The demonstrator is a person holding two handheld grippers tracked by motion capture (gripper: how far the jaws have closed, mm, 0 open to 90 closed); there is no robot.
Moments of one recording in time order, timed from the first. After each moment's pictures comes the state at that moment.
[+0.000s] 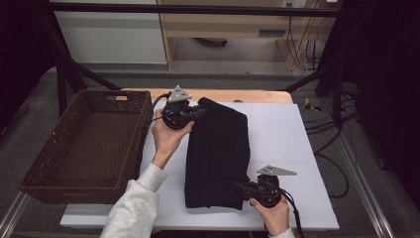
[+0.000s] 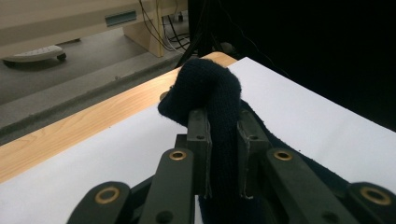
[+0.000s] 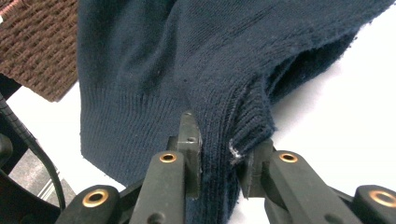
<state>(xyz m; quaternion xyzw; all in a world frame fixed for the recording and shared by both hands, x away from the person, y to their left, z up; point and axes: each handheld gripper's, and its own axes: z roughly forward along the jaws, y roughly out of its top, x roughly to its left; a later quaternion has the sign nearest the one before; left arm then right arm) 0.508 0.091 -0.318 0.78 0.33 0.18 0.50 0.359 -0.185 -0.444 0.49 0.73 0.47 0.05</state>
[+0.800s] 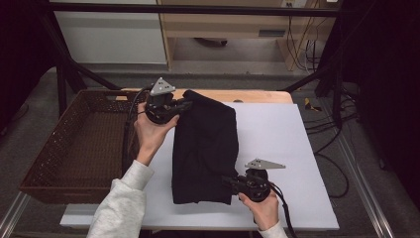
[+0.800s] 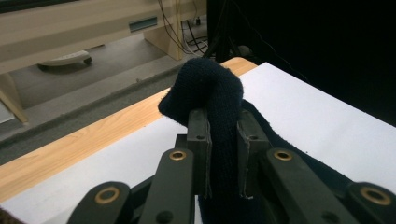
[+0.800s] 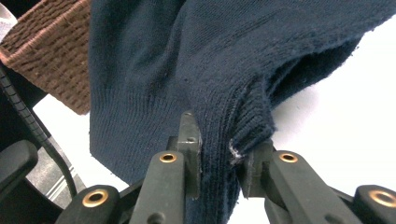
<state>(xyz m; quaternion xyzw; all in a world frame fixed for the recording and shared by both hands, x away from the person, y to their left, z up) 0.502 0.127 -0.290 0.77 0.34 0.22 0.49 0.366 -0.153 -0.421 0.46 0.74 0.49 0.05</state>
